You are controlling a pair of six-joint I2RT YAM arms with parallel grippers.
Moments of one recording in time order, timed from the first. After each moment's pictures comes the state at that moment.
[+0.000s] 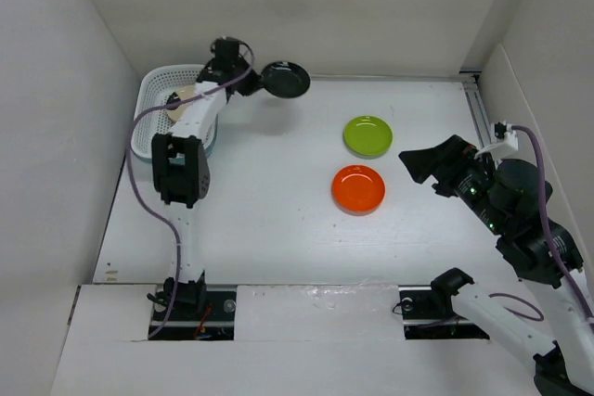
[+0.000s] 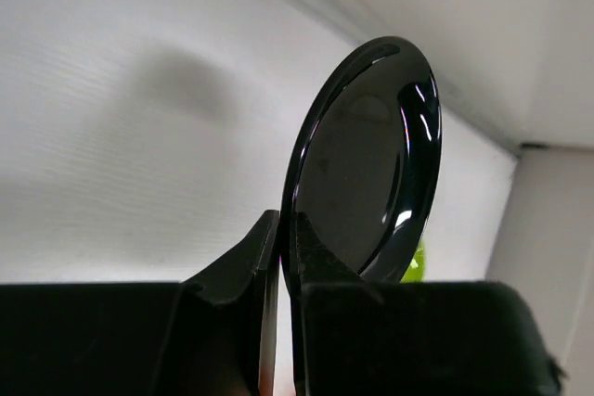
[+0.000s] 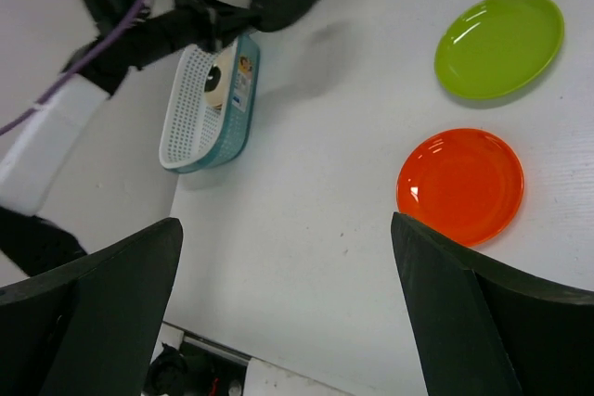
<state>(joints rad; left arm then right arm) -0.21 2.27 2.04 -0.44 0.18 -0.86 0.49 0.64 1.15 -0.70 0.13 0.75</state>
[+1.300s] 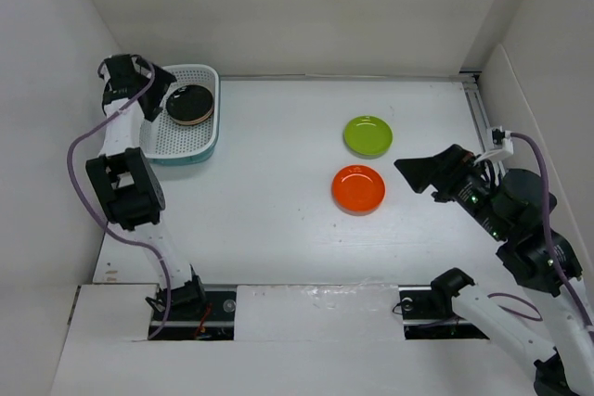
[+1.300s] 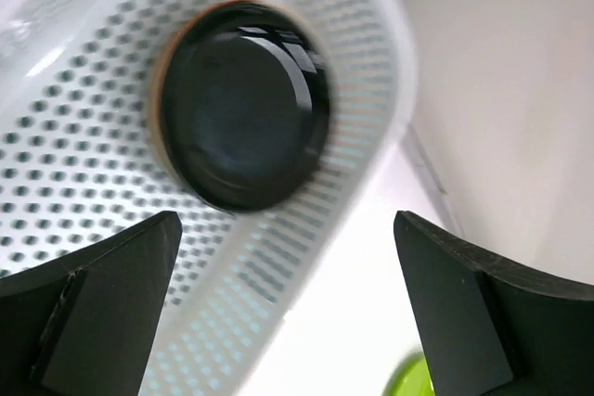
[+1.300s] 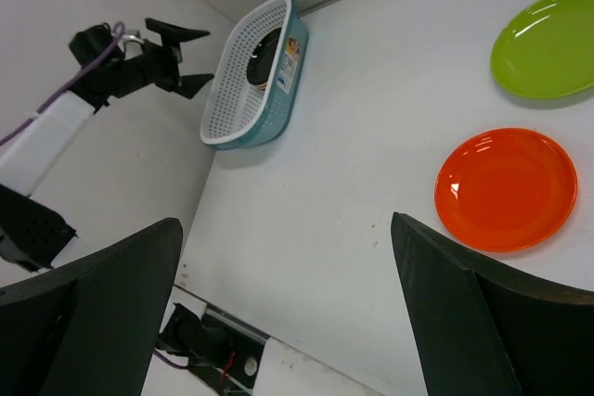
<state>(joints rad) 0.30 1.99 1.72 -0.41 0.17 -0.85 0.49 0.58 1.08 -0.62 0.00 0.75</state>
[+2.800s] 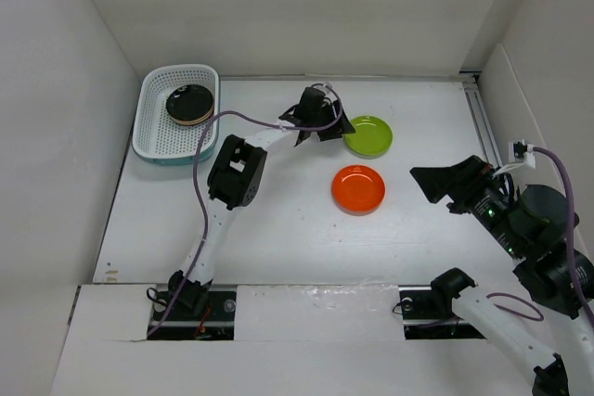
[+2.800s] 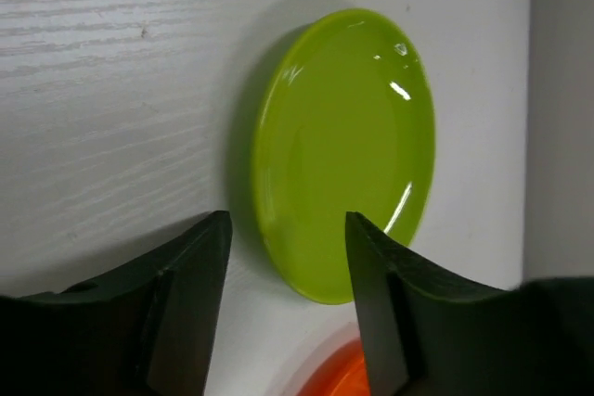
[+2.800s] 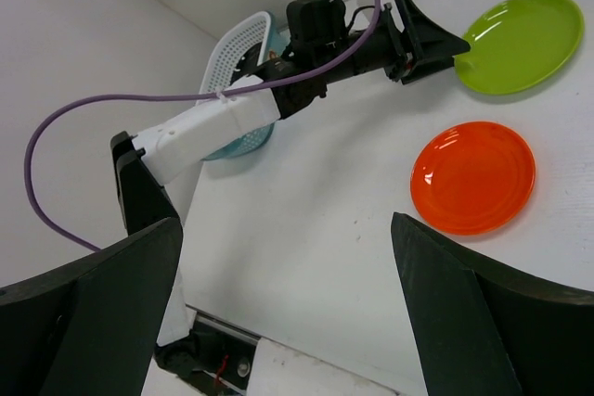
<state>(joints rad) -0.56 2.47 1.94 -0.05 0.35 -0.76 0.48 0.51 1.13 -0.74 0.06 0.75</state>
